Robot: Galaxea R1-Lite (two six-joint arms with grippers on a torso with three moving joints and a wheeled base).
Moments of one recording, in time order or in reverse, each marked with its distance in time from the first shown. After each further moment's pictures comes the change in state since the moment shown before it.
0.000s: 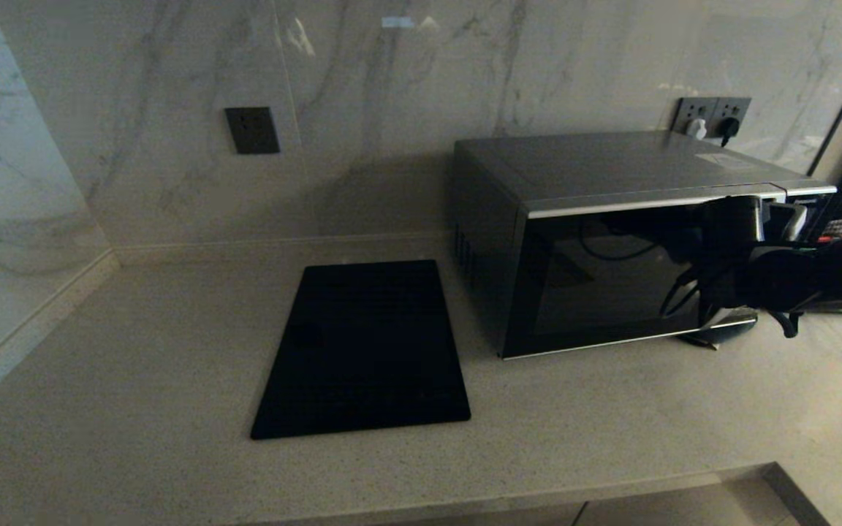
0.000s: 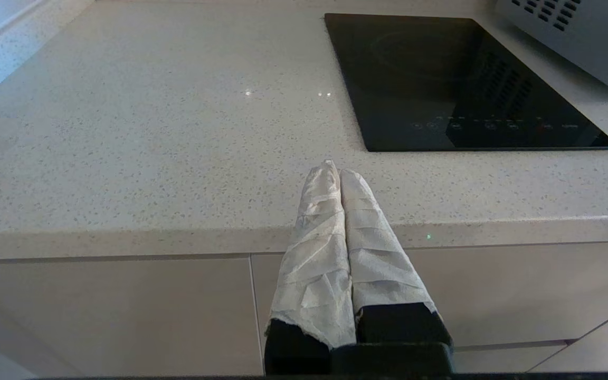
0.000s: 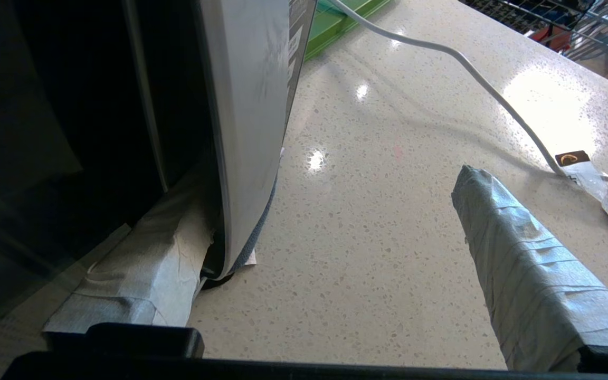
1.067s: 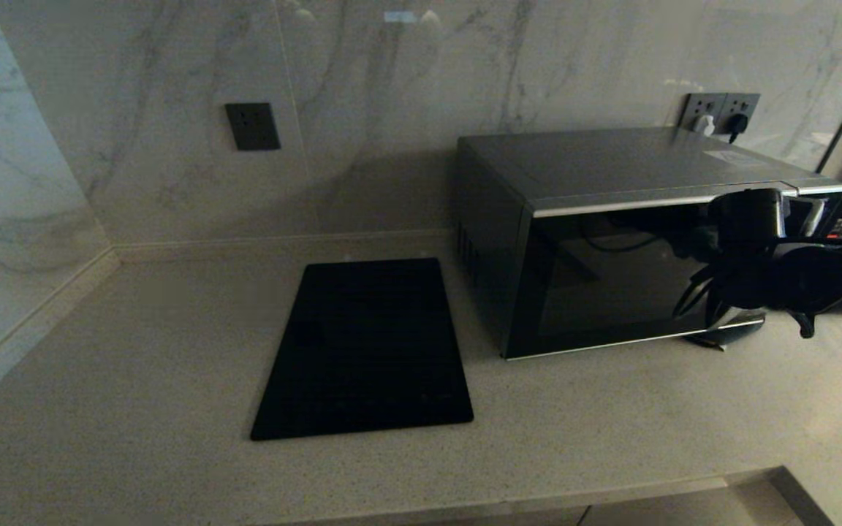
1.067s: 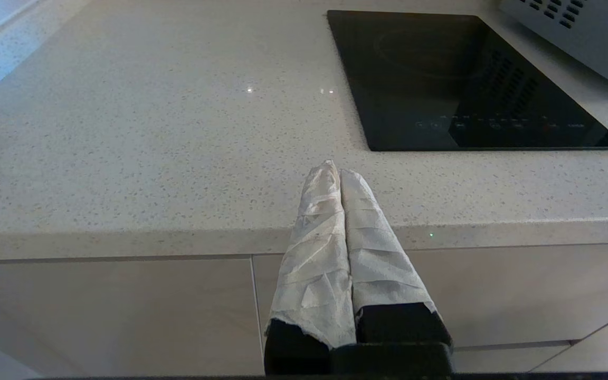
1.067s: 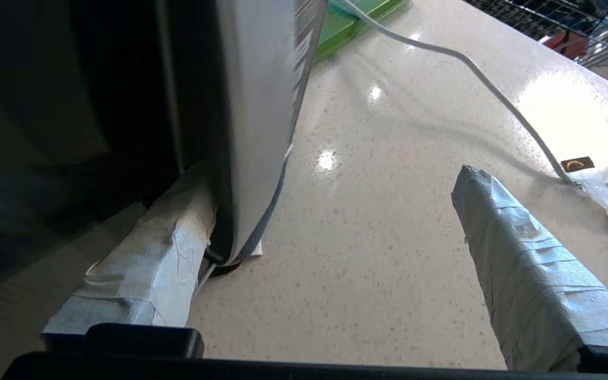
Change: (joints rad) left arm 0.000 0.000 0.000 0.000 0.000 0.000; right arm -0.025 -0.096 0.078 -0.004 0.004 -0.005
